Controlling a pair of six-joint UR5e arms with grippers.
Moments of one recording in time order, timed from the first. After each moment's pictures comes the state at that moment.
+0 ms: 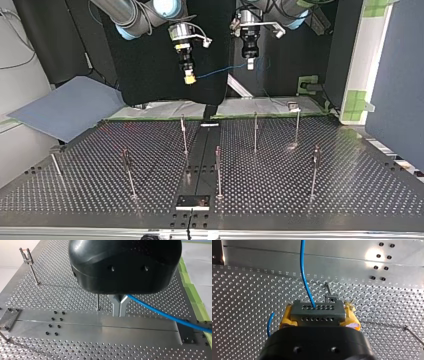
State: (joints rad) left arm -0.55 -1.99 -2.39 -1.89 -2.15 -1.63; right arm 2.37 -1.00 2.02 -1.04 1.83 1.47
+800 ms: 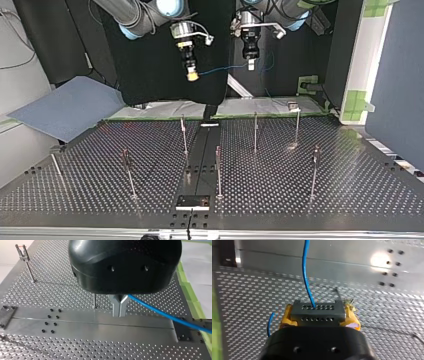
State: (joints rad) left arm -0.54 -1.99 -2.38 -1.93 -2.15 -1.63; right arm 2.39 -0.97 2.02 -1.01 1.83 1.47
